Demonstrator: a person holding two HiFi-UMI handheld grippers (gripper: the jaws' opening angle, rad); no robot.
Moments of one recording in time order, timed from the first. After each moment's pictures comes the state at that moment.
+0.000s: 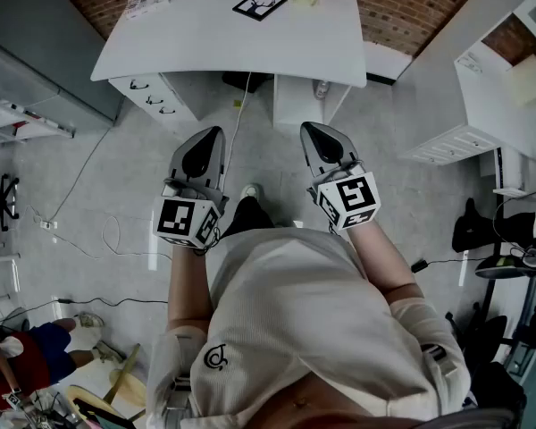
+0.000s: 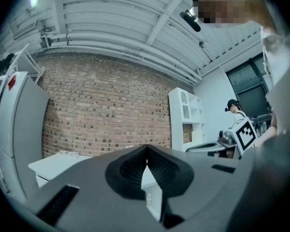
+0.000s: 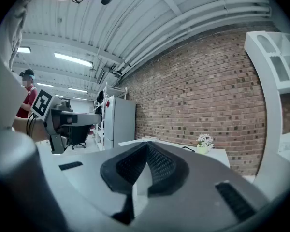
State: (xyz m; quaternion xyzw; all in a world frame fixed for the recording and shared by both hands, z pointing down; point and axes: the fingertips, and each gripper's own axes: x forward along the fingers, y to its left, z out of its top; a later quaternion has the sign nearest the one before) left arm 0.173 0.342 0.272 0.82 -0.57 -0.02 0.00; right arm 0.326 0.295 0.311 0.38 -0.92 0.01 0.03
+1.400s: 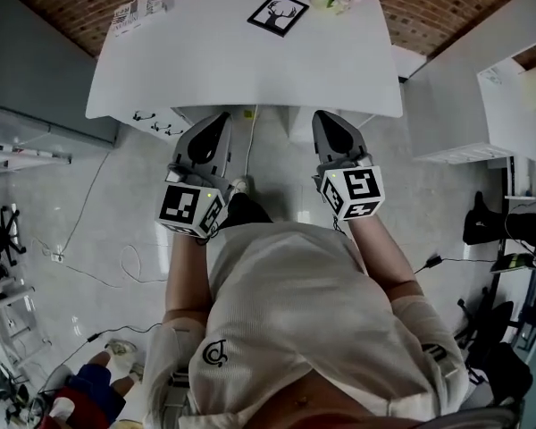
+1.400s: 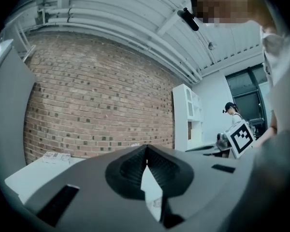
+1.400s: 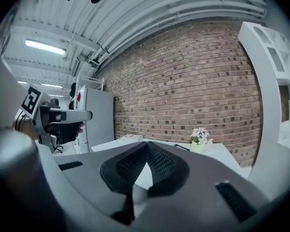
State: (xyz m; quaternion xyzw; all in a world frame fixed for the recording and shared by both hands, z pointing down) left arm 0.033 0.130 0.286 0.86 -0.51 -0.01 0.02; right arm 0.199 0.098 0.339 0.49 -0.87 0.06 0.04
